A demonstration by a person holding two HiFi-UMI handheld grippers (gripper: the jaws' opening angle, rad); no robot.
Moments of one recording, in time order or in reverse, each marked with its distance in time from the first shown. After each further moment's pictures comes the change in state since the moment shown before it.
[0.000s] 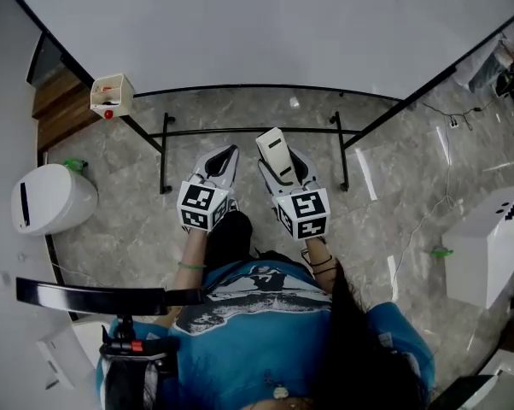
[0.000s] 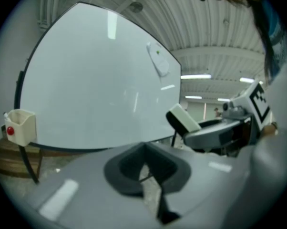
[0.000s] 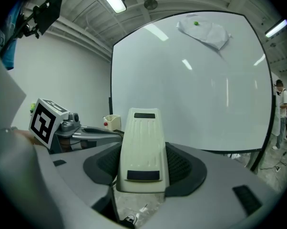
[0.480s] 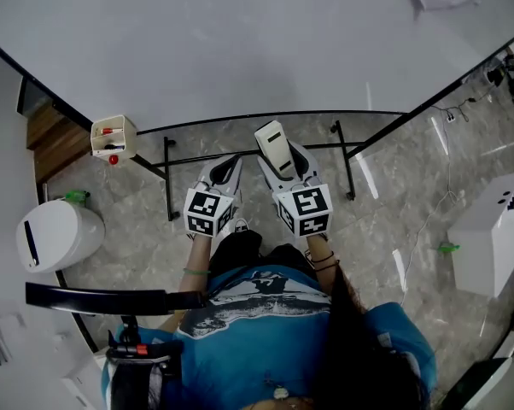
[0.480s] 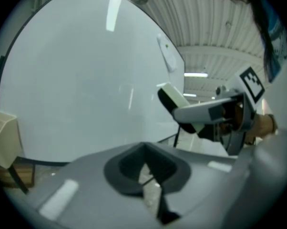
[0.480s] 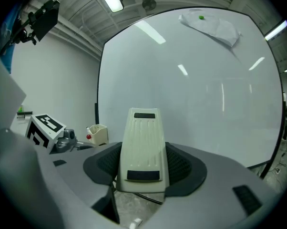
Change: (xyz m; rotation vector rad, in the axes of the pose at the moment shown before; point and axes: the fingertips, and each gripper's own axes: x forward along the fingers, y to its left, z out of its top) left arm 0.063 0.093 0.012 0.012 0.043 -0.093; right arm 0.113 -0.023 0.073 0.003 -0.064 -0.072
